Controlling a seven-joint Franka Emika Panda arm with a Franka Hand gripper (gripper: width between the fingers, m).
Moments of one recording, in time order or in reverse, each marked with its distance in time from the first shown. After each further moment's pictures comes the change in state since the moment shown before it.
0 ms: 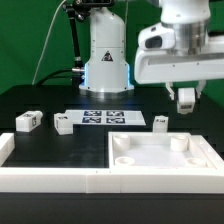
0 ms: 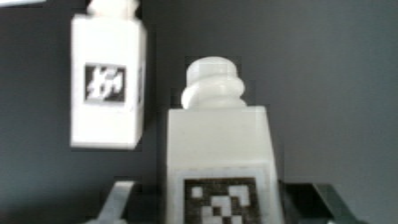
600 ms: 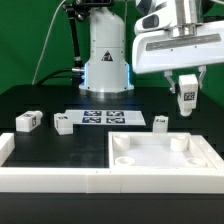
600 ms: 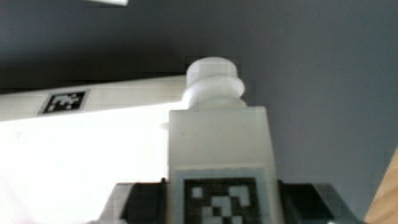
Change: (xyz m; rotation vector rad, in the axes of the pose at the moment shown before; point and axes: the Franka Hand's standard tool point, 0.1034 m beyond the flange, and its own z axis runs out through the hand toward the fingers) arm 0.018 -0.004 -0.019 0.026 0.410 -0.097
